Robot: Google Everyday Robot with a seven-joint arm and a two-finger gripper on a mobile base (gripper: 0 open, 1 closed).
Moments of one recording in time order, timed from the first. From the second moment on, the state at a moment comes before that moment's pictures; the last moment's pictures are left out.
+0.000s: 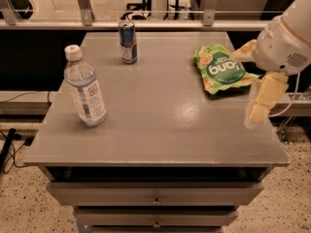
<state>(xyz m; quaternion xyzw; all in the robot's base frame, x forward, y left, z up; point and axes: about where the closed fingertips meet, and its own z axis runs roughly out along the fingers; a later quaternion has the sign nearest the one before) 0.470 -0.197 0.936 -0.65 0.73 0.07 0.18</state>
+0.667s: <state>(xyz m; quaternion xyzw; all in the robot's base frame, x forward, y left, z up) 0.485 -0.126 0.894 -0.67 0.67 0.23 0.25</state>
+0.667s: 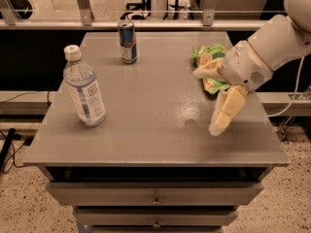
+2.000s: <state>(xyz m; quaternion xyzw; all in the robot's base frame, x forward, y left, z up) 0.506 0.035 0.886 -0.57 0.65 0.39 0.32</state>
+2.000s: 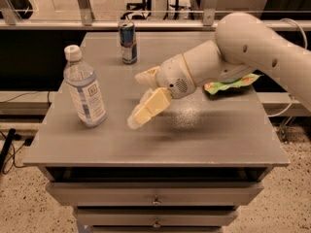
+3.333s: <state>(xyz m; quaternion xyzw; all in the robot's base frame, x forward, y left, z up) 0.527 0.143 0.914 -0.49 0.63 0.45 0.41</state>
